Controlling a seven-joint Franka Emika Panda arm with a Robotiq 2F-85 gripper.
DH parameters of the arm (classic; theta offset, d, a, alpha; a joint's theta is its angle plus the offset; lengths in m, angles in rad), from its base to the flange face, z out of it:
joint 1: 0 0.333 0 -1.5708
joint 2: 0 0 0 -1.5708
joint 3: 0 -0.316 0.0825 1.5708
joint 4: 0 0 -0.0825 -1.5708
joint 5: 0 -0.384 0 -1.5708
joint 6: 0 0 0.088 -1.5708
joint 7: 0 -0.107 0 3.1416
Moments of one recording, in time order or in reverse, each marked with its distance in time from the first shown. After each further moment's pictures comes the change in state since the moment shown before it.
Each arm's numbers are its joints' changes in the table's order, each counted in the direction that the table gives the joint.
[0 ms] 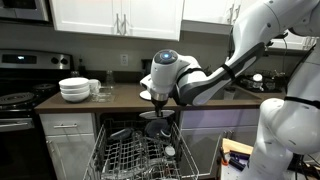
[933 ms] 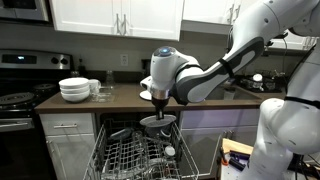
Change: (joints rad) arm 0.001 -0.002 0.007 -0.001 -0.229 0.000 0.167
